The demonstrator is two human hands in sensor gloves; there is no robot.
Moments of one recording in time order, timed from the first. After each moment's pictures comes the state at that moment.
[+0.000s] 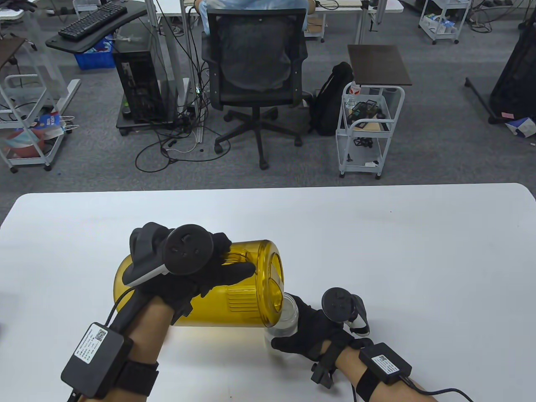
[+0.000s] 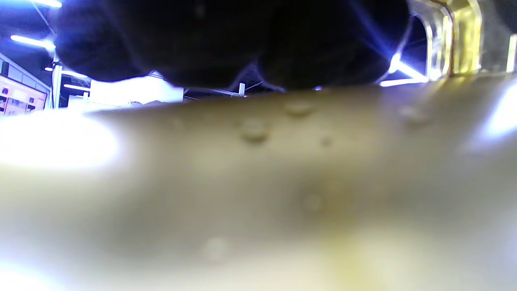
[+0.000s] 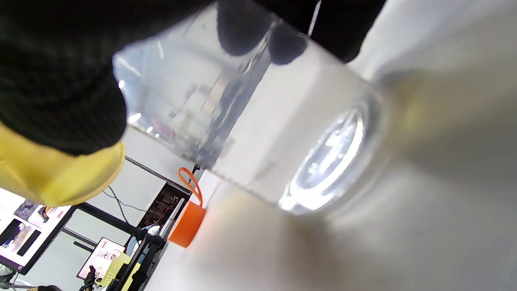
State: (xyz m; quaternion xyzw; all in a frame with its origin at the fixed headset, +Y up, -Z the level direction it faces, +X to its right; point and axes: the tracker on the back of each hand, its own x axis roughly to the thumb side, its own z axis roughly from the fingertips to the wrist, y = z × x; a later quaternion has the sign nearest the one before) left_hand -0.176 -0.481 -0.345 0.12 -0.23 0.09 0.96; right_hand 0.101 -0.785 -0.383 0.27 0.16 0.82 0.48
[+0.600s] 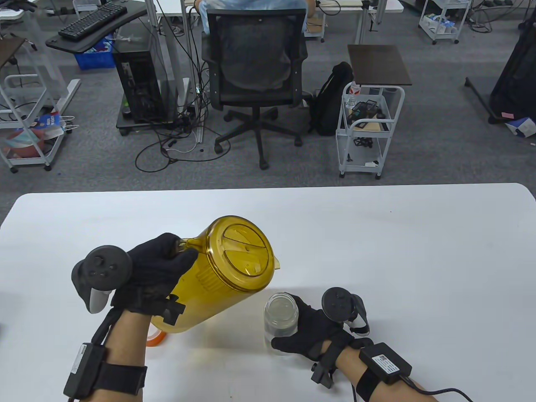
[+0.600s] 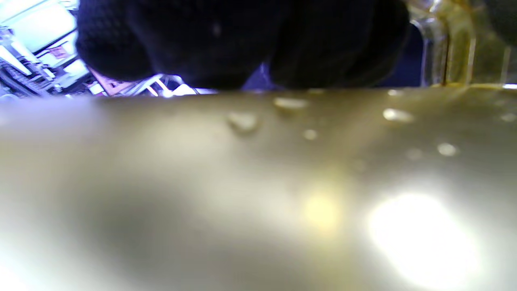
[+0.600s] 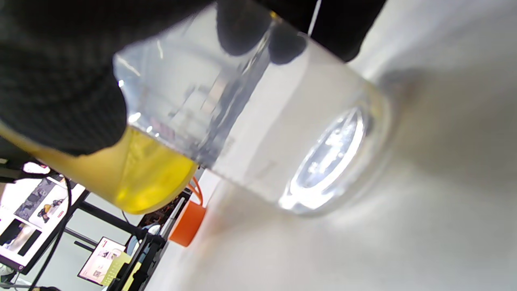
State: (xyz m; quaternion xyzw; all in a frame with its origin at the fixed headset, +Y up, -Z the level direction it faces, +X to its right) left_hand -0.285 -0.577 -0.368 0.22 -0.12 0.44 0.87; right_hand 0.101 -0.785 -0.383 0.27 0.16 0.82 0.48
